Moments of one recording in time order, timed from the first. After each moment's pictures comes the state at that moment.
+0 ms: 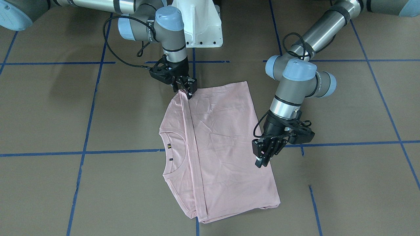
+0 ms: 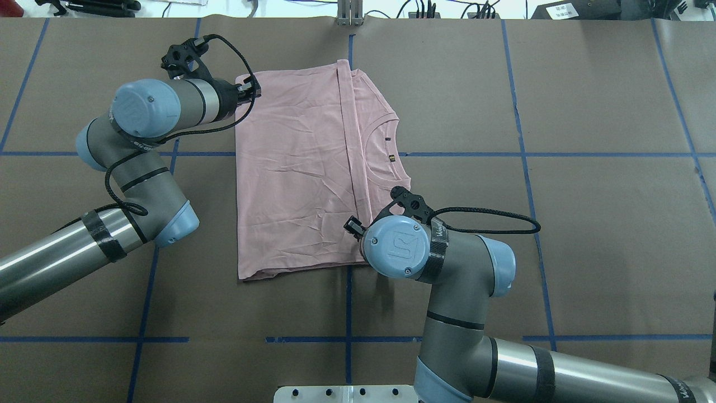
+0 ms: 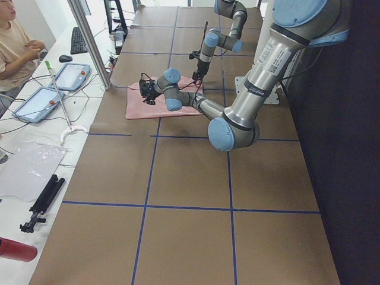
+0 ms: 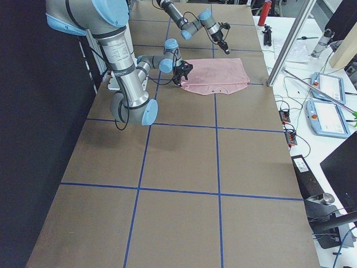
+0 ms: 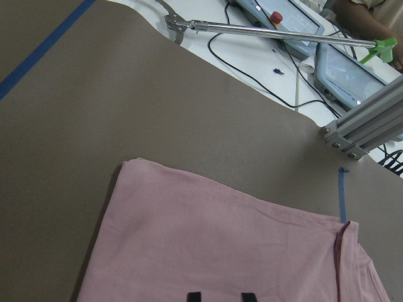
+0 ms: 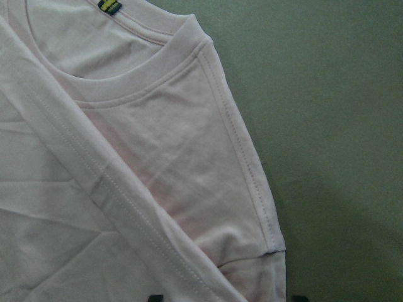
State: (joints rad) left arm -0.74 -2.16 -1.32 -2.45 -1.57 -1.54; right arm 0.33 -0.95 1.65 -1.43 1.55 2.01
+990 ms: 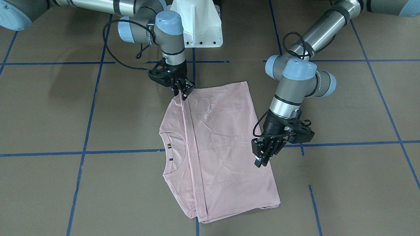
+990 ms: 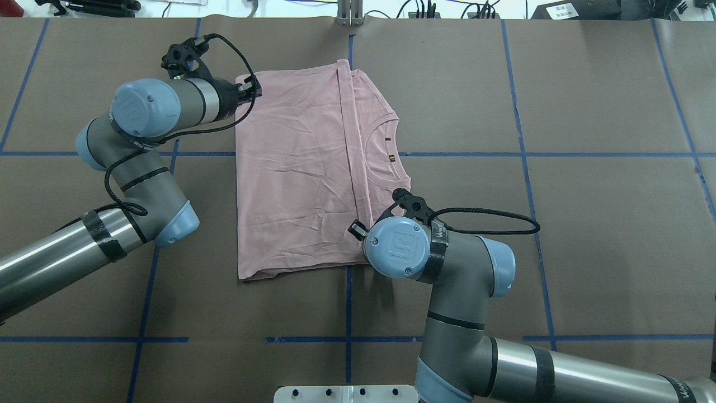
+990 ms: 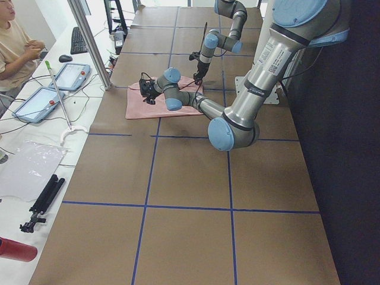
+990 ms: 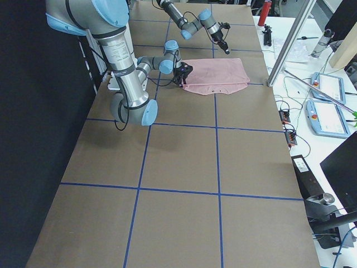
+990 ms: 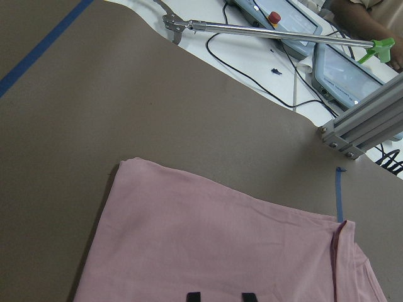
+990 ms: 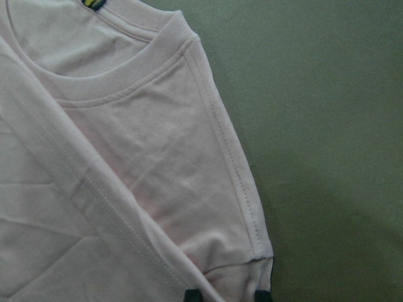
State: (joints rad) left arm -0.74 -2.16 -1.33 -2.45 -1.57 -1.53; right arm 0.33 -0.95 1.65 -1.43 1.56 2.00
